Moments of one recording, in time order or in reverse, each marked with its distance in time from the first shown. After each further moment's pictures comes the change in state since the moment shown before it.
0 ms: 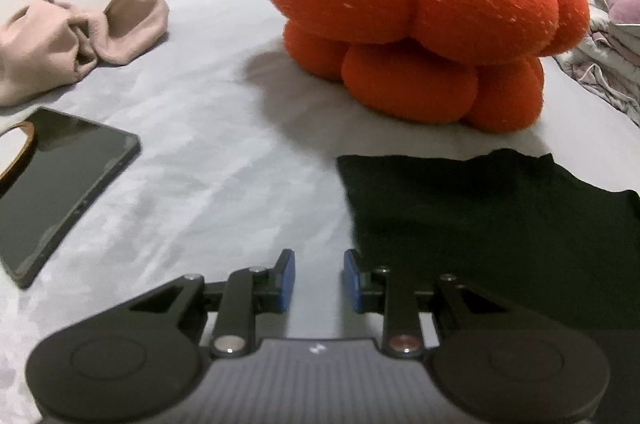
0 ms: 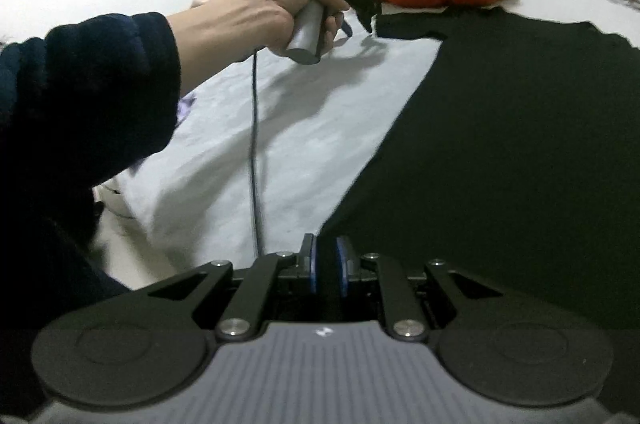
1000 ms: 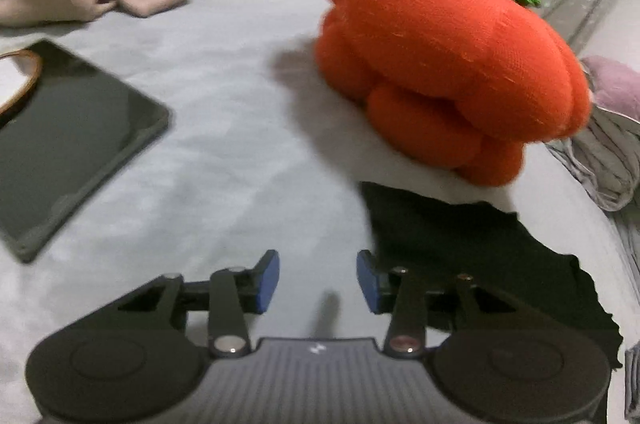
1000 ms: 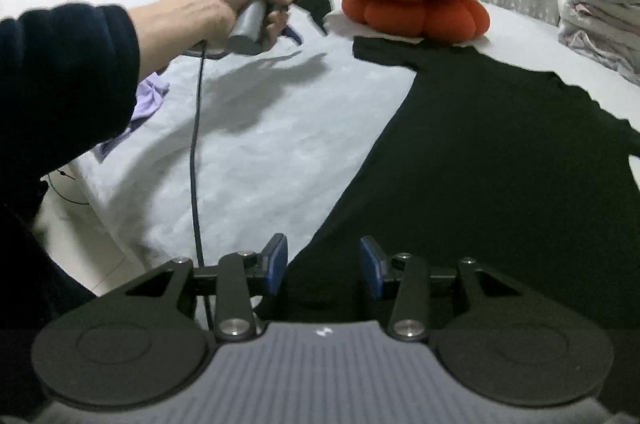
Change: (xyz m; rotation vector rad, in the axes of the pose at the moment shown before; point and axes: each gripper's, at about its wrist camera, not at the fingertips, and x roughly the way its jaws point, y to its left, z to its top) left arm -0.008 0.052 0.016 -0.201 0.037 -0.229; right arm 0.008 0.042 -0.001 -0.116 -0.034 -0.230
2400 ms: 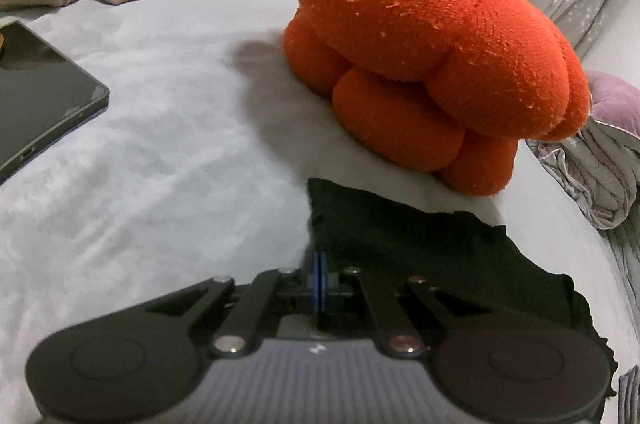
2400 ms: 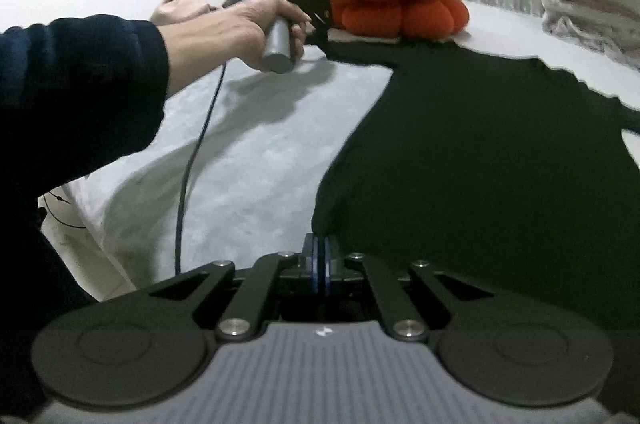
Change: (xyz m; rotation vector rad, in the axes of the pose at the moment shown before) left arm 0.031 -0.023 -0.011 -0.047 -0.054 -0.009; right arm -0.007 -0.034 -0.012 0.089 -0.054 0.013
